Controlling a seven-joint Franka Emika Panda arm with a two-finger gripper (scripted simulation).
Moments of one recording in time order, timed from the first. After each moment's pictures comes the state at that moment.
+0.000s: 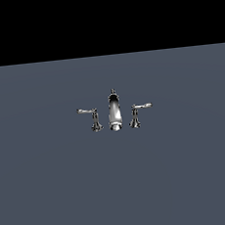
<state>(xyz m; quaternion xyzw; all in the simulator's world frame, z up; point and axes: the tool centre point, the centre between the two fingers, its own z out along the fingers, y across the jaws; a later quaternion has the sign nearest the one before) -0.257 -0.016 0.495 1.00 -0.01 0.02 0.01</state>
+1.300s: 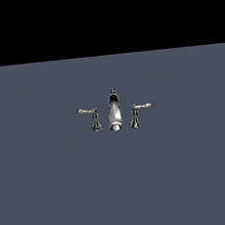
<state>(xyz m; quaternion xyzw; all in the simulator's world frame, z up) -0.223 0.043 0.426 0.99 -0.15 0.02 0.01</state>
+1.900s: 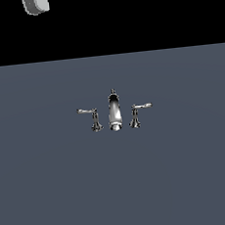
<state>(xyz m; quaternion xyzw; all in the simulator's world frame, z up) -0.180 0.087 0.364 0.96 -0.27 0.01 0.01</state>
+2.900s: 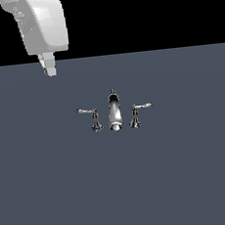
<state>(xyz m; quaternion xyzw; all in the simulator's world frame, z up) -0.093 0.133 0.269 0.90 -0.44 0.01 0.00</state>
